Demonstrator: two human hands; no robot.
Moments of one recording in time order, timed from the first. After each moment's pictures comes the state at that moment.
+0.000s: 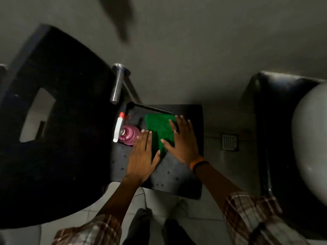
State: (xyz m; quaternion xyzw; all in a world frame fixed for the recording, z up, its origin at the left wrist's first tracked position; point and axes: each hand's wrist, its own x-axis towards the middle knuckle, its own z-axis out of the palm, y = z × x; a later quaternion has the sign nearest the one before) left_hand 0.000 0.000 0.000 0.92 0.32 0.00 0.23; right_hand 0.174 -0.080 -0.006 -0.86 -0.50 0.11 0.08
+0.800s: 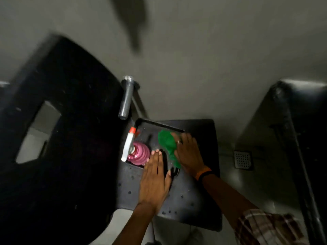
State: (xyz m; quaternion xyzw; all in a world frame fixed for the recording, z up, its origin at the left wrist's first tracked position) left_hand -0.004 -0.009 -0.053 0.91 0.34 0.04 0.22; right_hand 0.171 -0.041 -0.039 -0.84 -0.54 0.02 0.01
